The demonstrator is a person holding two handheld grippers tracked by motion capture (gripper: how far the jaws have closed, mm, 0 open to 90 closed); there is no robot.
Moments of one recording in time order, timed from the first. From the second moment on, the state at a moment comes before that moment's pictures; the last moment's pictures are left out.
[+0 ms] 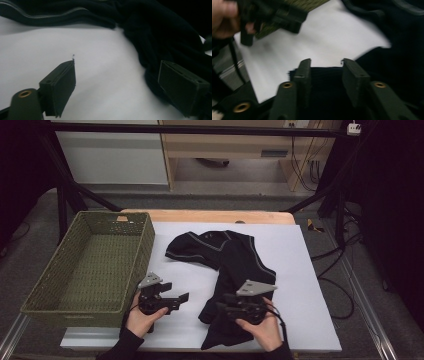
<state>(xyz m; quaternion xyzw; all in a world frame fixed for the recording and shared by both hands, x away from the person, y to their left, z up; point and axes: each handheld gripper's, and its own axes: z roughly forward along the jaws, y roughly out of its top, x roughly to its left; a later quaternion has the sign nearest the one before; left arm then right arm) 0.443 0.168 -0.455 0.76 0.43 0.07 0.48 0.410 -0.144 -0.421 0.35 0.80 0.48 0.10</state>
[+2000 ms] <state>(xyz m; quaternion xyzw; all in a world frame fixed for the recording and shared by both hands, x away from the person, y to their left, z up) 0.412 0.169 -0.464 0.81 0.42 0.08 0.41 0.408 -0.256 -0.438 0.48 0.75 0.41 0.21</state>
